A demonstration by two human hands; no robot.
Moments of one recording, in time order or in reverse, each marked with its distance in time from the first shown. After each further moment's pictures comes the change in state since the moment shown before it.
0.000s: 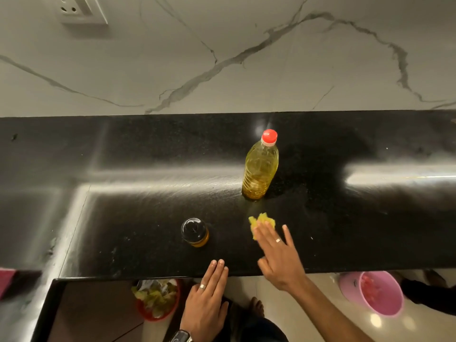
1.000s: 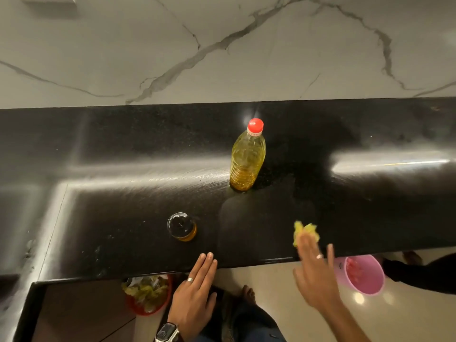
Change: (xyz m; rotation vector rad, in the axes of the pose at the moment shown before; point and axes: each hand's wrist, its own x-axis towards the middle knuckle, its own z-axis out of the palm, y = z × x) left_hand -0.006 -0.007 0.011 -0.128 0.233 0.039; right_hand -0.091 0.059 0.001 -0.006 0.067 0.398
